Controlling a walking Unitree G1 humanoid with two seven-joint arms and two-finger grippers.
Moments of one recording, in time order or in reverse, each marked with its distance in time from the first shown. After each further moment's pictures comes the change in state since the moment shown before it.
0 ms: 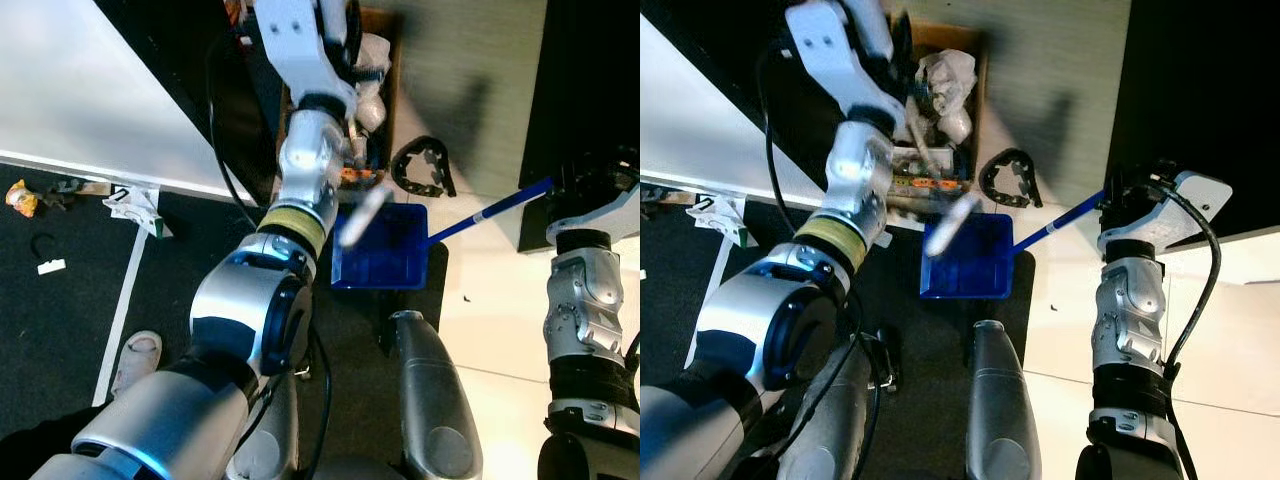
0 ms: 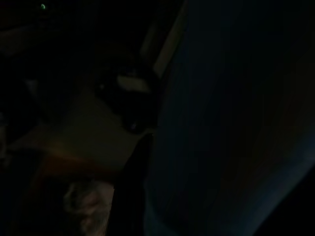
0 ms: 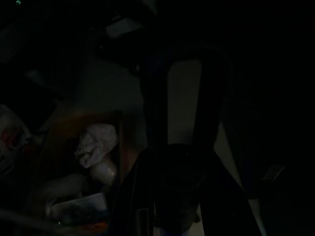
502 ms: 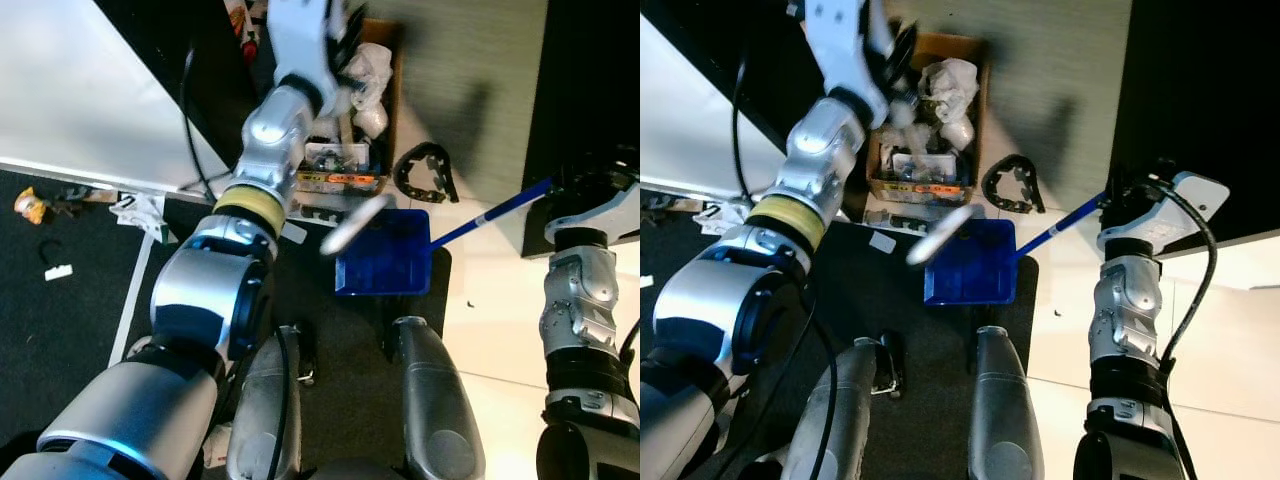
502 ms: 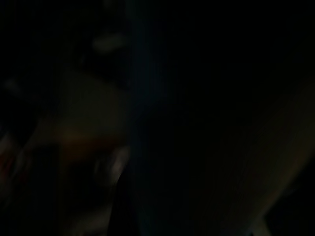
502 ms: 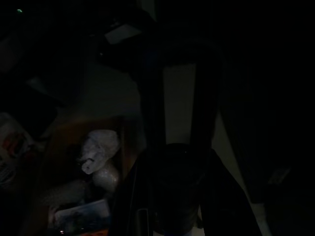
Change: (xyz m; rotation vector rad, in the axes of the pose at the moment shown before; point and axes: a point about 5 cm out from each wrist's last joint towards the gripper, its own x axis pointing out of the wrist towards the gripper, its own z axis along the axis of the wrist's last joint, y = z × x) left arm -0.014 0.058 -0.007 0.388 0.345 -0.193; right arm 0.003 0.000 -0.005 0.013 0.004 -0.020
